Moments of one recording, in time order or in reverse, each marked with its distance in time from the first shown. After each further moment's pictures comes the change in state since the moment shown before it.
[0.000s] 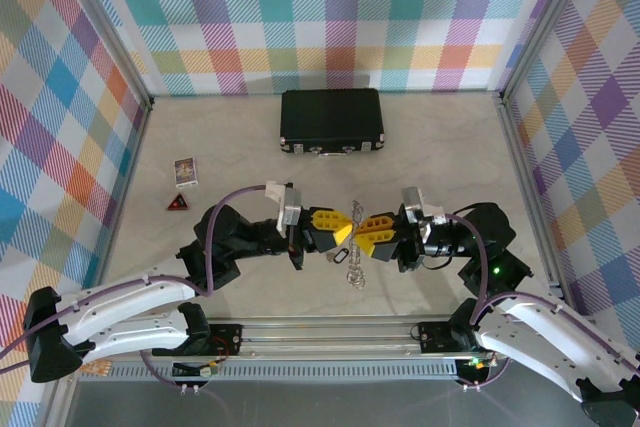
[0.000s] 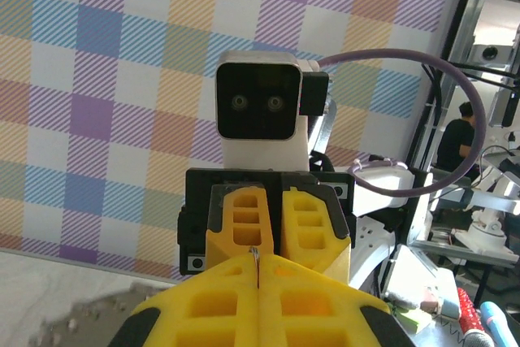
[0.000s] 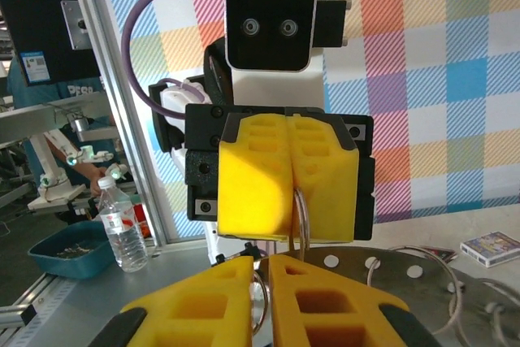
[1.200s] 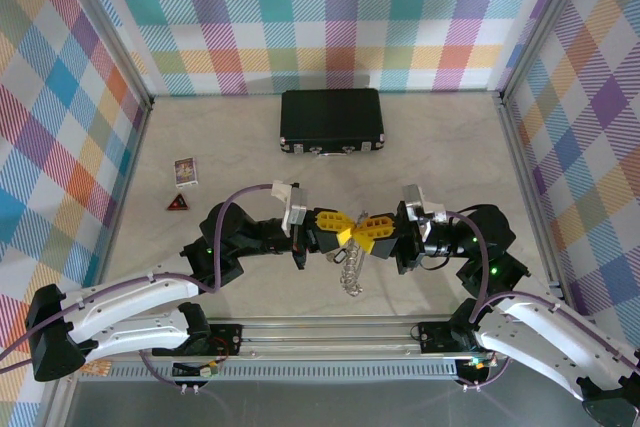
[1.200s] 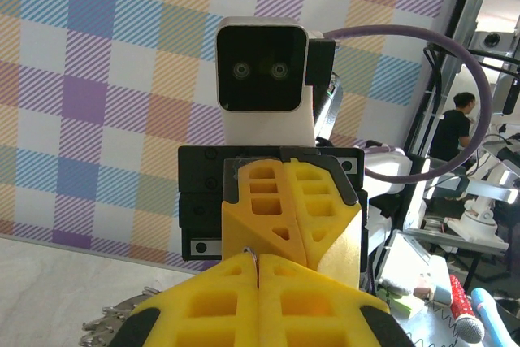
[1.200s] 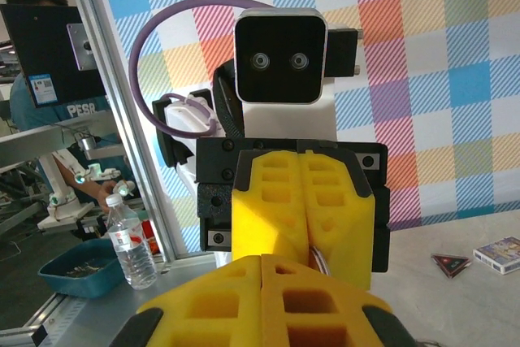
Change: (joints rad) left arm 0.006 0.025 0.000 -0.006 0.036 -0.008; right arm 0.007 0.004 -0.013 0.059 0.027 0.069
